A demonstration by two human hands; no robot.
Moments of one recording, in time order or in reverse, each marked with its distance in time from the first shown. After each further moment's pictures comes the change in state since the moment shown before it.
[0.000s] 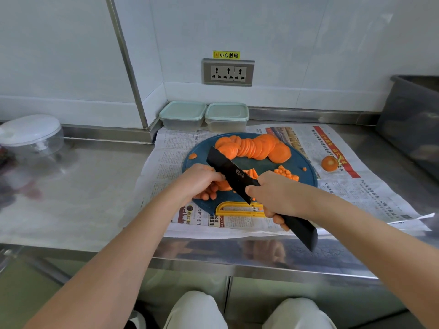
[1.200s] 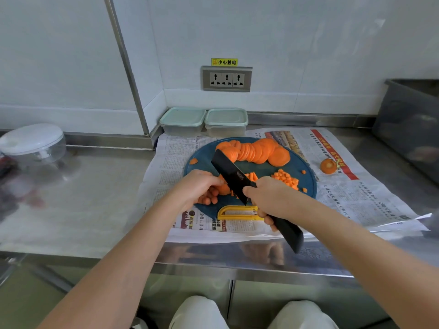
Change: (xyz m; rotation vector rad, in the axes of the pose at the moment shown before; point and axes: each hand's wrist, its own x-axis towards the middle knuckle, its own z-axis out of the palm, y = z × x) left_hand -0.005 0.000 -0.003 -0.122 -0.024 -0.032; right_hand 0.018 0.003 0.011 0.153 0.084 0.046
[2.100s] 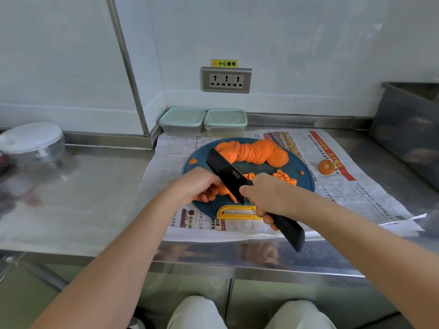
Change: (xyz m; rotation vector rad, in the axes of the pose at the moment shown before) left_hand 0.004 0.008 -0.003 0.093 -0.057 -0.040; right_hand -0.013 -0.011 -0.004 -0.009 -0.036 -0.029
